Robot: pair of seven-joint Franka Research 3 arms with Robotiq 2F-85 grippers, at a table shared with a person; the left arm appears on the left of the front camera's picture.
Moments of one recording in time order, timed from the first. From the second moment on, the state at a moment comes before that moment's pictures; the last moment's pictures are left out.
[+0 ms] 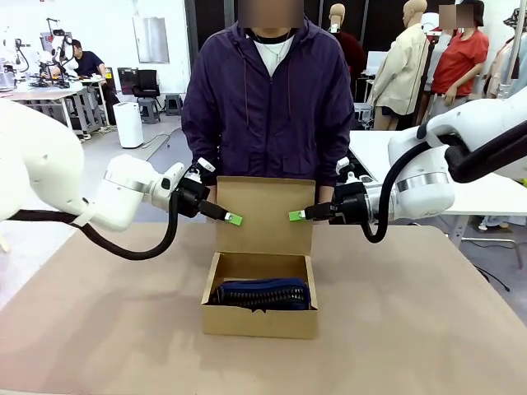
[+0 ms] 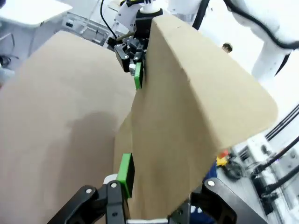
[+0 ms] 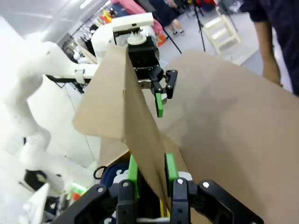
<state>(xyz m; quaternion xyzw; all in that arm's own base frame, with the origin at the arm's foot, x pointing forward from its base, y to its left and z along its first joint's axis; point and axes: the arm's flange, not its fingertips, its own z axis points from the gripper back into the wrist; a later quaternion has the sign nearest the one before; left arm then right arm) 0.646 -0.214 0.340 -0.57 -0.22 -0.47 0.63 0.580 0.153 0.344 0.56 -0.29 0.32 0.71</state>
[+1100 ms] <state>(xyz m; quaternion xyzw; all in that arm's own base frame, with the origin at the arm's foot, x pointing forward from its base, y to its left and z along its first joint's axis) 0.557 -0.199 0.334 -0.51 -0.44 -0.60 0.43 0.515 0.161 0.324 0.52 -0.43 0.44 0.60</state>
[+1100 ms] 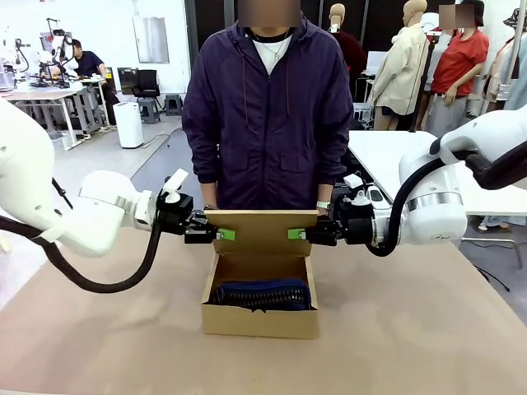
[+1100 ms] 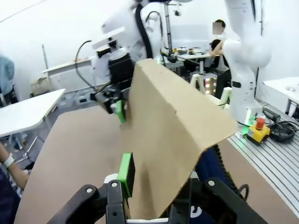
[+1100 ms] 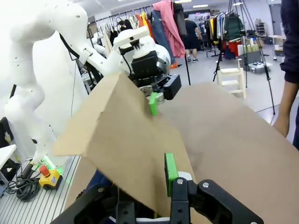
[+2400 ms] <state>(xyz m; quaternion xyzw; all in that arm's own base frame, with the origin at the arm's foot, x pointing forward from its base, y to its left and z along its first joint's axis) 0.454 -0.095 0.355 -0.46 -0.54 -0.55 0.45 0.460 0.047 0.317 0.54 -0.51 0.29 0.60</state>
